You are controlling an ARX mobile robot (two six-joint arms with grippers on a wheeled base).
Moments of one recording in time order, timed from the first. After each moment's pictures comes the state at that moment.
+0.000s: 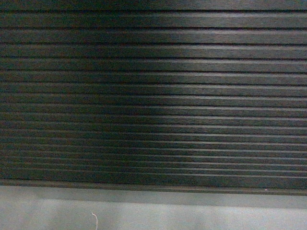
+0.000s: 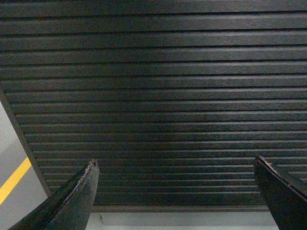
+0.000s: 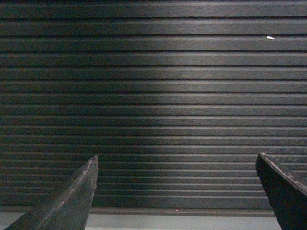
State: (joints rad) left arm 0.00 0.01 0.01 0.00 0.00 0.00; right arm 0.00 0.01 0.01 0.00 0.00 0.00
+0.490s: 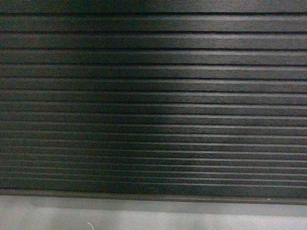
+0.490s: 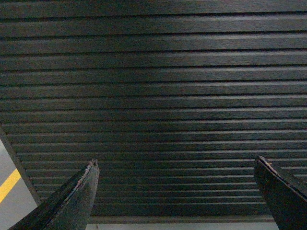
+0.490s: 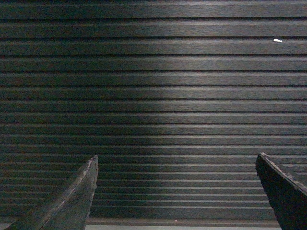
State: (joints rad) left arm 0.00 0.01 0.01 0.00 0.00 0.00; right arm 0.00 0.01 0.01 0.00 0.00 0.00
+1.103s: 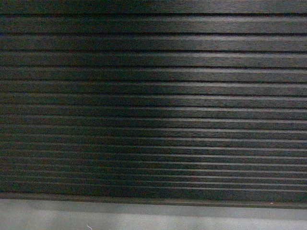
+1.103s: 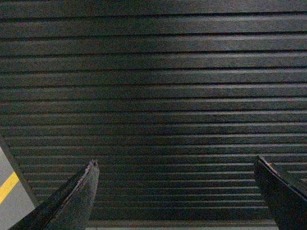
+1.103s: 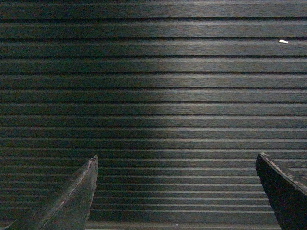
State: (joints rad) left arm 0.00 0.01 0.01 0.00 0.00 0.00; right arm 0.00 0.01 0.01 0.00 0.00 0.00
